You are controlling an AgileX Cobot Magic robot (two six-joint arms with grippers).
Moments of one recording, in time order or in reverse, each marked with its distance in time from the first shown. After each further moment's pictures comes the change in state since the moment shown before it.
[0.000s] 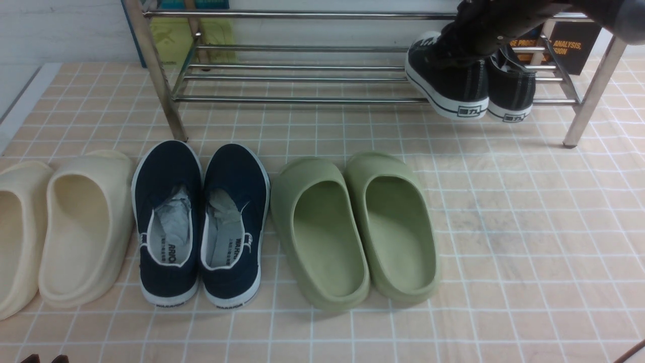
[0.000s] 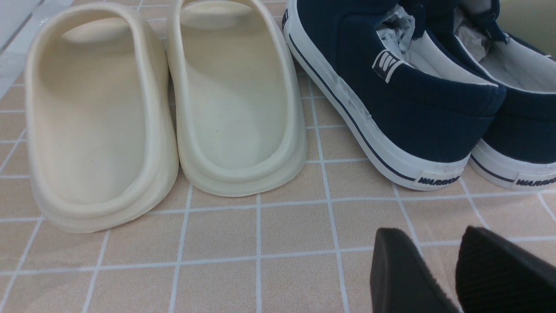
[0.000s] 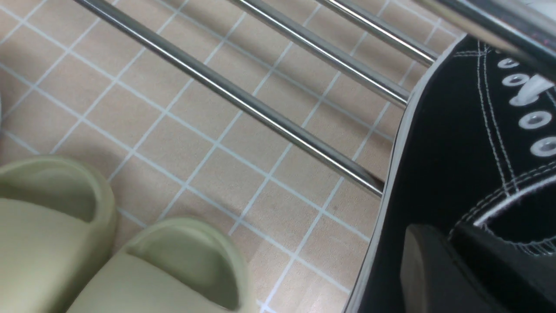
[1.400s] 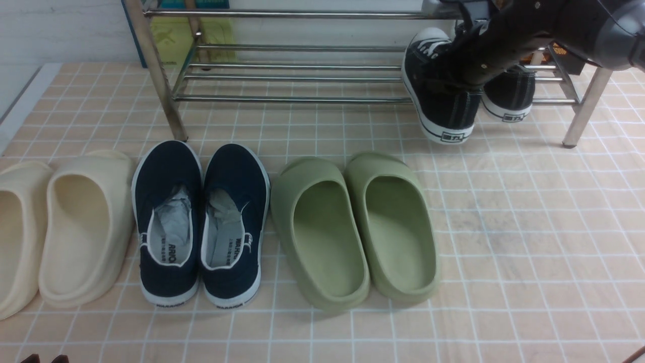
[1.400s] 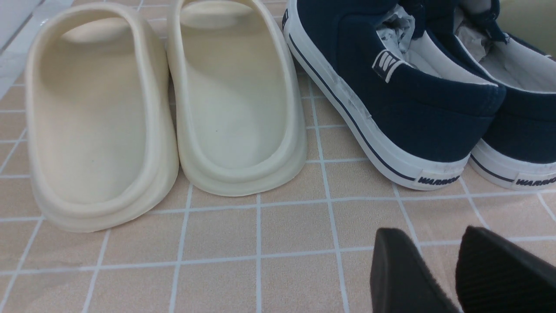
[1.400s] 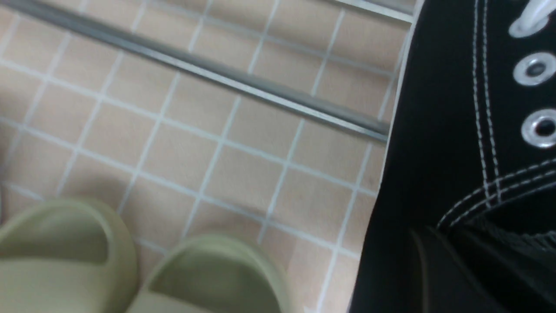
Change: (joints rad) right arm 0.001 0.033 0.099 0.003 -0.112 0.257; left arm 0.000 0.000 0.000 0.000 0.000 0.000
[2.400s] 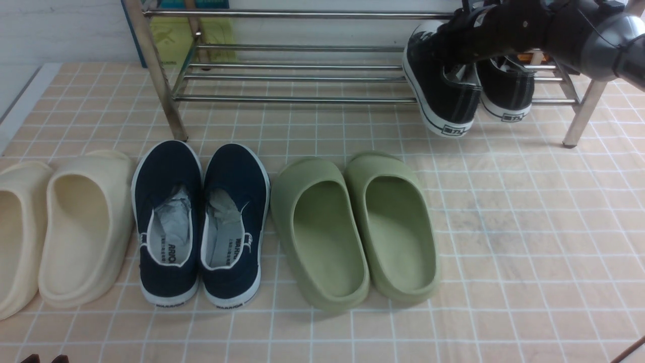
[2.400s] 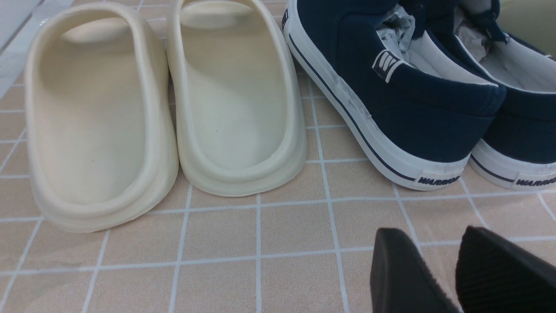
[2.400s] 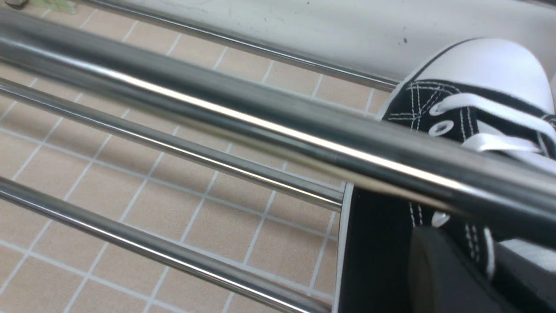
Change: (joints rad) right arm -0.001 0.037 0.000 -0.096 -0.314 -0.005; left arm 0.000 0.000 0.000 0.000 0.000 0.000
